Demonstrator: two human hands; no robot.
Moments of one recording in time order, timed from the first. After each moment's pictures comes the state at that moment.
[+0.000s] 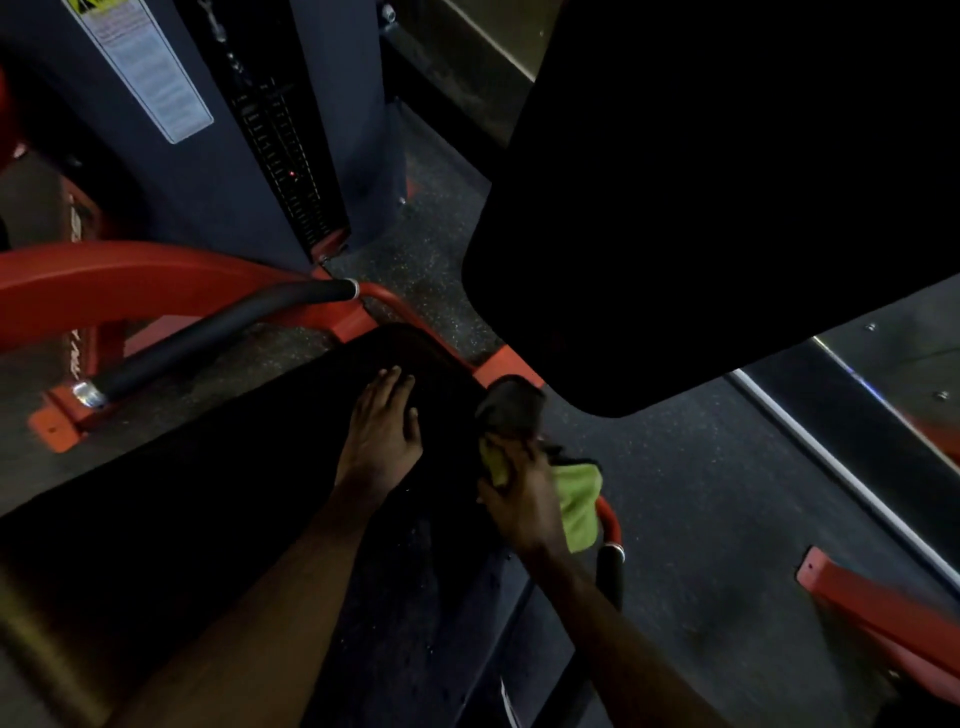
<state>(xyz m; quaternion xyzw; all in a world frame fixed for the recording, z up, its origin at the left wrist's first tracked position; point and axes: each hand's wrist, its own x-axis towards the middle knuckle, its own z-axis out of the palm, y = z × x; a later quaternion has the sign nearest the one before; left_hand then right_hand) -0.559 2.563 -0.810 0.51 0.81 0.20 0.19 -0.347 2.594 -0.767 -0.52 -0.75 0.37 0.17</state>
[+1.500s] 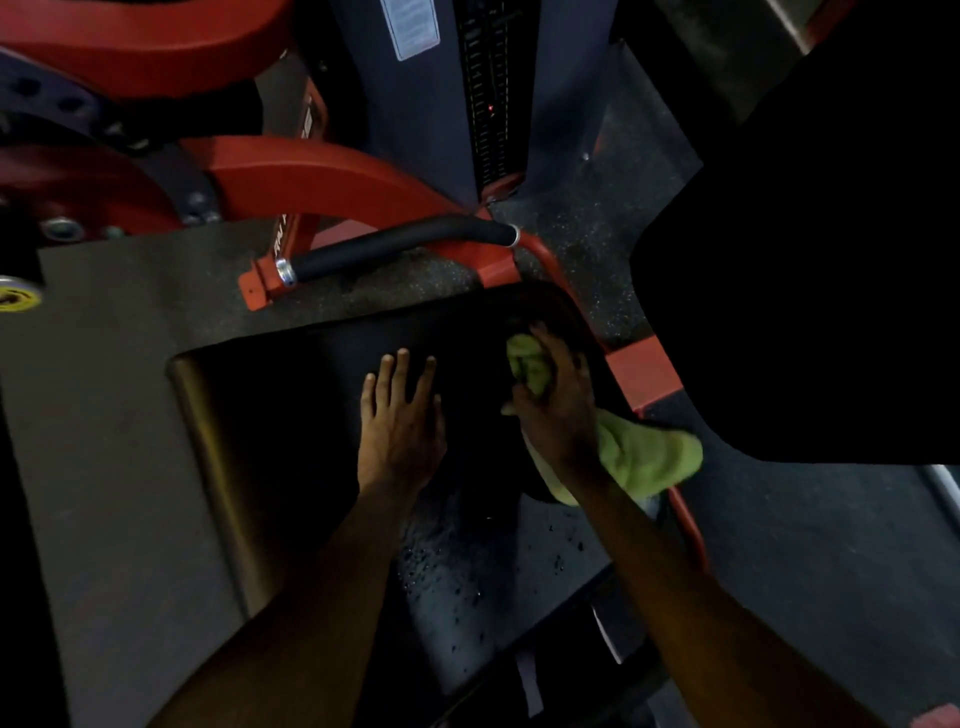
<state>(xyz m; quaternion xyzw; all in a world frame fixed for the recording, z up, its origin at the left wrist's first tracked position) -0.563 2.452 -0.774 0.35 0.93 0.00 0.07 -0.448 2.618 -0.742 -0.41 -0.75 0.51 0.13</state>
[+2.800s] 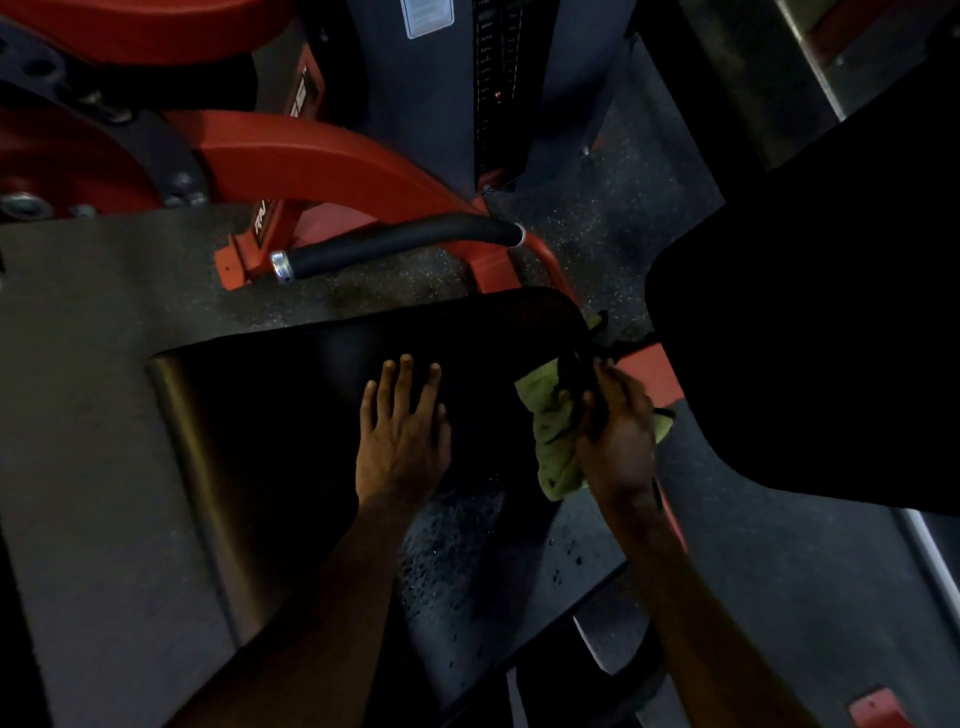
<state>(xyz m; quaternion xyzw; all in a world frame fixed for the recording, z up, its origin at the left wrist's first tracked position) -0.561 2.454 -0.767 0.33 0.94 0.01 0.09 -0.411 2.642 -0.765 -0.45 -0.84 0.27 0.13</state>
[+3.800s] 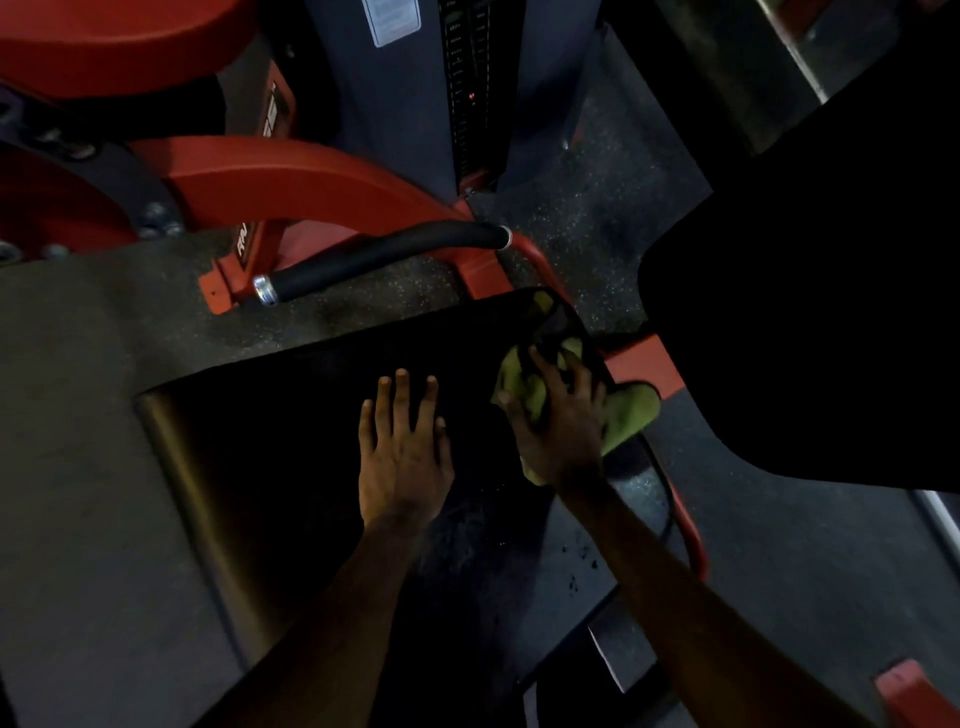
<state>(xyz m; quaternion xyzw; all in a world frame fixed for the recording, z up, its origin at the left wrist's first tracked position) -0.559 2.453 -0.767 0.33 0.94 0.00 0.11 -0.456 2.615 -0.785 -0.44 -0.85 0.29 0.09</state>
